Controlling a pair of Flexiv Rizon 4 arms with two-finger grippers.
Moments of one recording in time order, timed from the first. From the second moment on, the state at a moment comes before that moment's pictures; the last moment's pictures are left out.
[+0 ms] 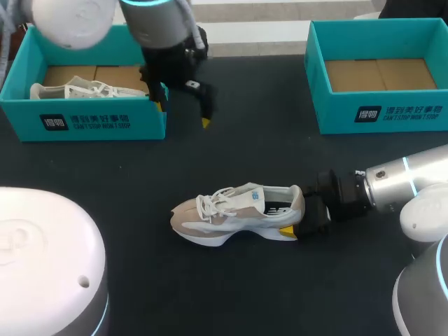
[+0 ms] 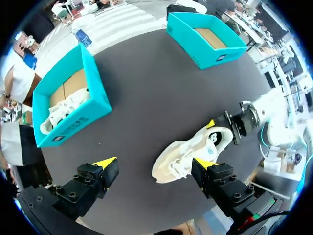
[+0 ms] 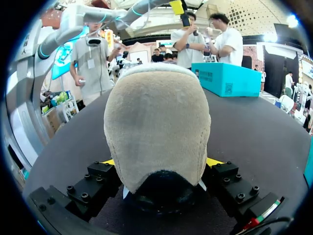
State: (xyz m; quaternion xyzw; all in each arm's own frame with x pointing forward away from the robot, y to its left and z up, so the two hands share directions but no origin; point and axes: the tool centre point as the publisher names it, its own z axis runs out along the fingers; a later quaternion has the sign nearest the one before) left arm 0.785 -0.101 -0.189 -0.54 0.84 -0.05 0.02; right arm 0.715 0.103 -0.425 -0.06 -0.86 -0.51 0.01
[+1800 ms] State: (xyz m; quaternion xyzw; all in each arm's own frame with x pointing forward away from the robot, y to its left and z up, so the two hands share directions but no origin) left arm 0.700 -0.216 -0.291 -0.64 0.76 0.07 0.02; right arm 0.715 0.103 -0.425 -0.06 -0.86 -0.51 0.01
